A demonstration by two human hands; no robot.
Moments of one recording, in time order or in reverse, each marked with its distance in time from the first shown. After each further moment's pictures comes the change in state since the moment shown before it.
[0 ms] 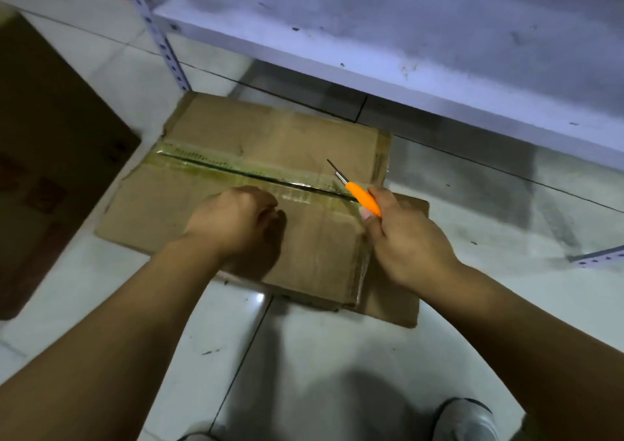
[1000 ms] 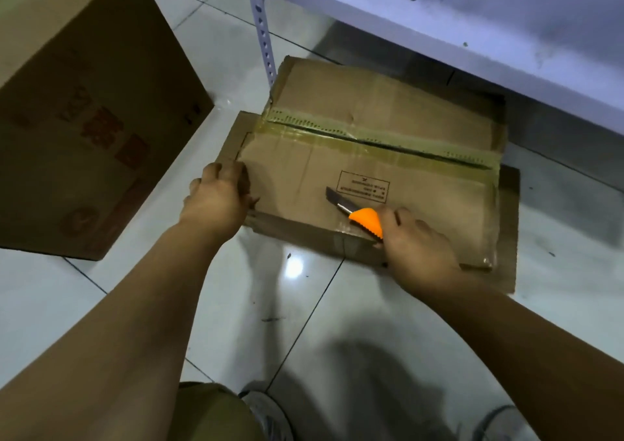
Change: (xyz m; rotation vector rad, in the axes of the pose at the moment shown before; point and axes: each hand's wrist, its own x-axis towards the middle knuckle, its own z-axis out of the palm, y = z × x) left_hand -0.052 -0.130 -0.005 -0.077 0.010 -0.555; right_hand 0.017 -0.069 0.085 -0.411 -0.205 -0.158
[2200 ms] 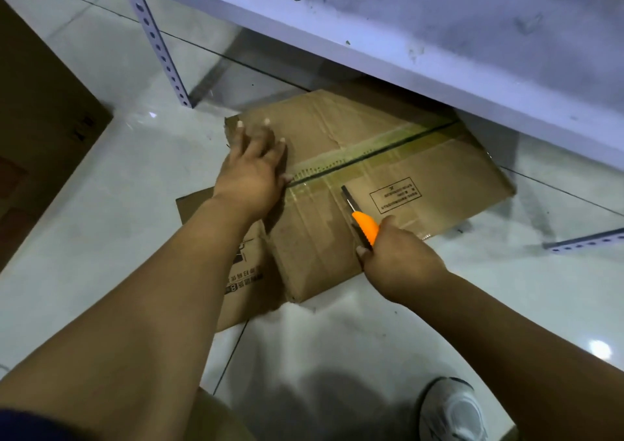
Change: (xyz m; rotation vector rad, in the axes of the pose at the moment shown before) left_hand 0.025 0.156 0.044 0.130 -0.002 0.479; right_hand -0.043 0.066 -0.022 0.378 -0.148 0.471
